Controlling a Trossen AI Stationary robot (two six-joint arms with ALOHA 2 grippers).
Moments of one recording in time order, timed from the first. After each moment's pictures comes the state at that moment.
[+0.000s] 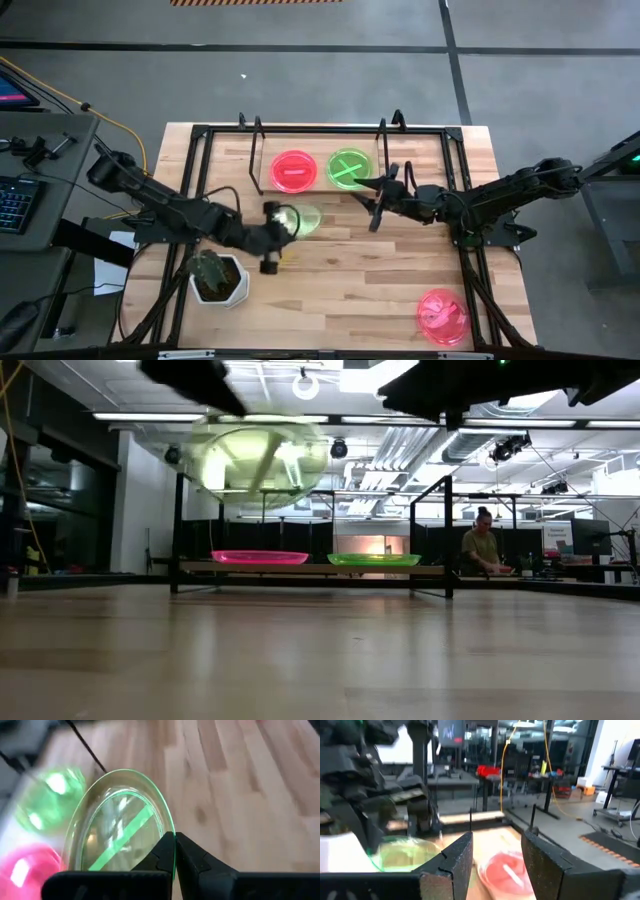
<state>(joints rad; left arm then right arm) -0.40 1.34 0.96 -0.37 -0.45 -0.09 0.14 1.21 0.53 0.72 0.49 -0.06</state>
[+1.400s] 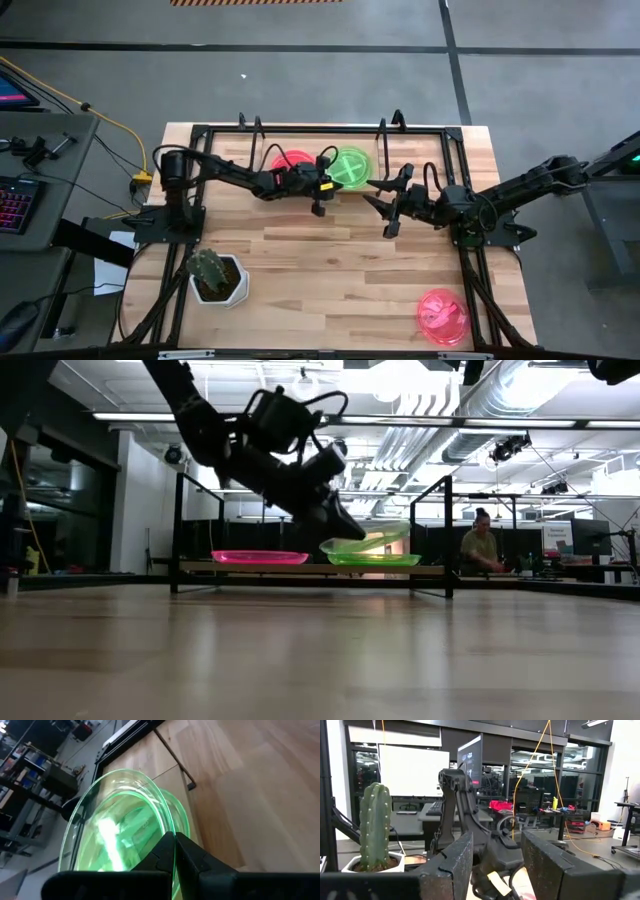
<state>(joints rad) 0.19 1.91 0.96 0.51 -0.09 0.69 0.26 1.07 0.53 0.81 0.51 -0.18</state>
